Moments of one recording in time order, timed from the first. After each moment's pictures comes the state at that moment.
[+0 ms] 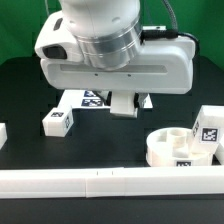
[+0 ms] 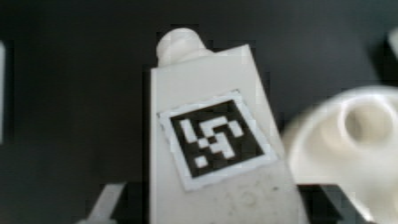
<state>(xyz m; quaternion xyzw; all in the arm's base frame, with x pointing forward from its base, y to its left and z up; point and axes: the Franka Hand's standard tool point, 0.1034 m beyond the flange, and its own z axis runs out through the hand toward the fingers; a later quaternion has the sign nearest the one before) 0.578 -0.005 0.078 -0.97 0.15 0.19 0.06</state>
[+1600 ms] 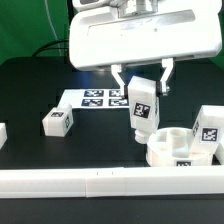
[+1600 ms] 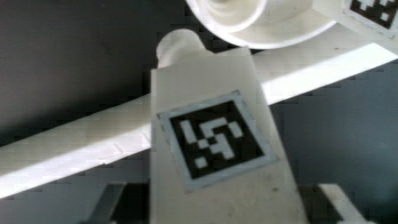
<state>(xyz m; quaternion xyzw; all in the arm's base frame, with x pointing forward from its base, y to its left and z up) 0.616 0.018 0.113 -0.96 0.17 -0.23 0.04</state>
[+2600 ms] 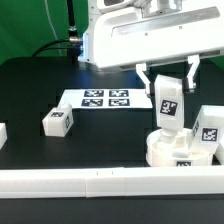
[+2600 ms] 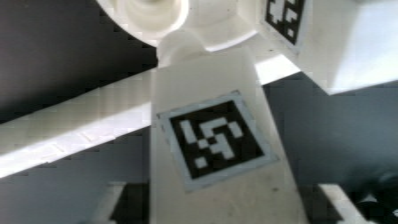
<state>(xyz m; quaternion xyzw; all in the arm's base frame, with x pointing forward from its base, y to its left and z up) 0.613 0.043 0.113 -0.94 0.16 -0.29 0.05</state>
